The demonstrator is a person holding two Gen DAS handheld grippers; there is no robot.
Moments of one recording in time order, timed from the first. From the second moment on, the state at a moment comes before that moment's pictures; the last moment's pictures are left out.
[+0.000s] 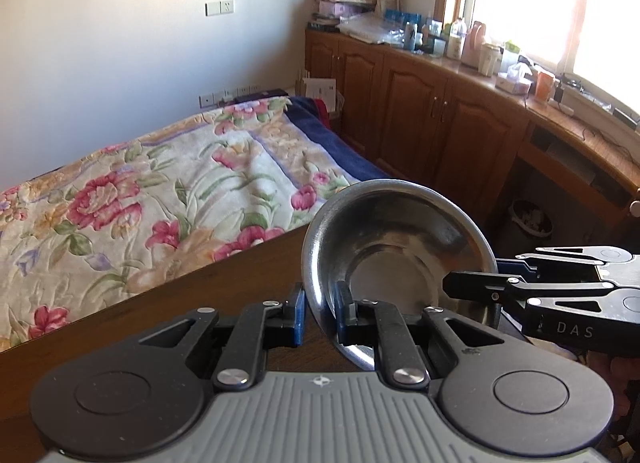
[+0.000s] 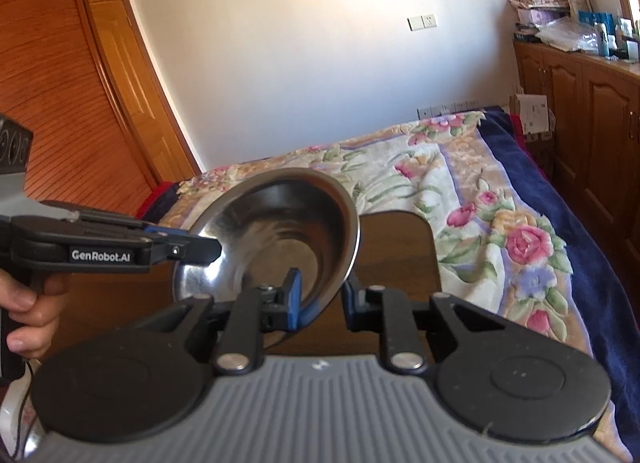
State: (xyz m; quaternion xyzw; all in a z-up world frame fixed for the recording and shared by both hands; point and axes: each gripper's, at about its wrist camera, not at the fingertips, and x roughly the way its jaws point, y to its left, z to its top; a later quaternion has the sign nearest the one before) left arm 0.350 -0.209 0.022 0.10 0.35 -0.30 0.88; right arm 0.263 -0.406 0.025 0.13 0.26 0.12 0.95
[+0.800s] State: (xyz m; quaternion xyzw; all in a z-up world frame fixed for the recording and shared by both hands) left arm 0.268 -0.135 0.057 0.07 0.30 -0.30 0.90; right arm 0.211 -0.360 0.063 0.10 0.24 0.14 0.96
